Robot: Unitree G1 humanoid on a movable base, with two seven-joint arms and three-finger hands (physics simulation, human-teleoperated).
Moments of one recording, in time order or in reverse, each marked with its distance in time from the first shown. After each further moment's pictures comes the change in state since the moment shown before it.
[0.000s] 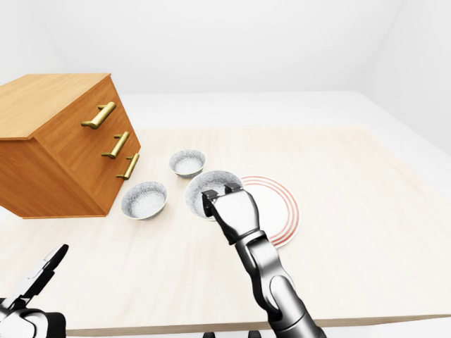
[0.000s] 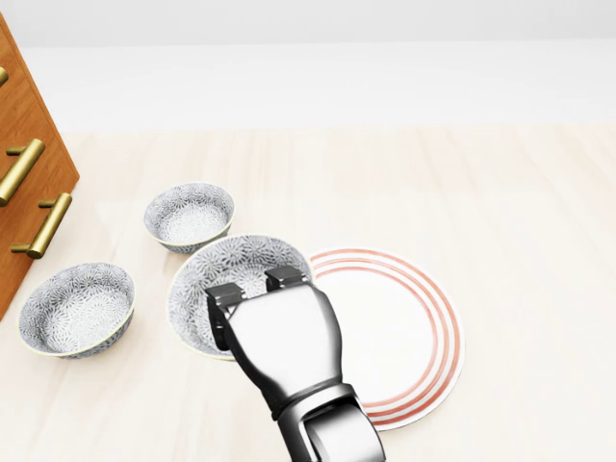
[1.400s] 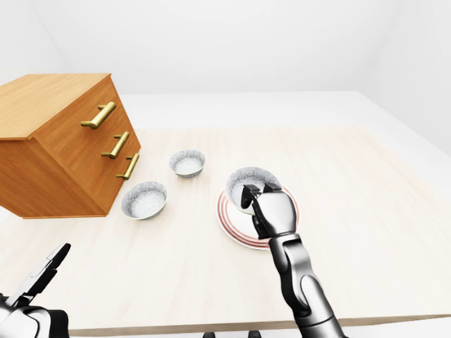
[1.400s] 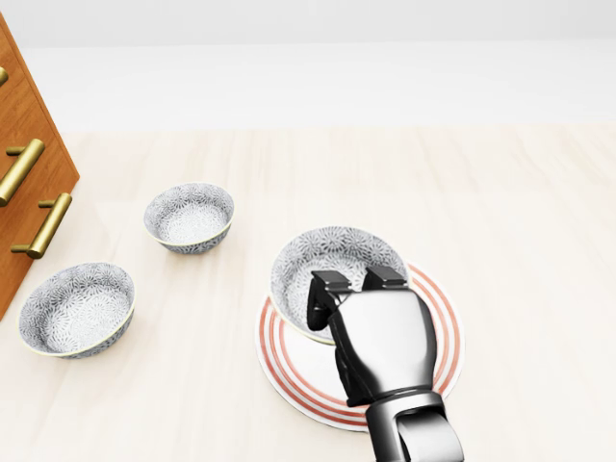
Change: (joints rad) left arm -0.009 0.012 -0.015 0.031 -0.004 0.000 0.020; right arm 0.068 -0.117 -0.195 -0.018 0.159 0.000 -0.175
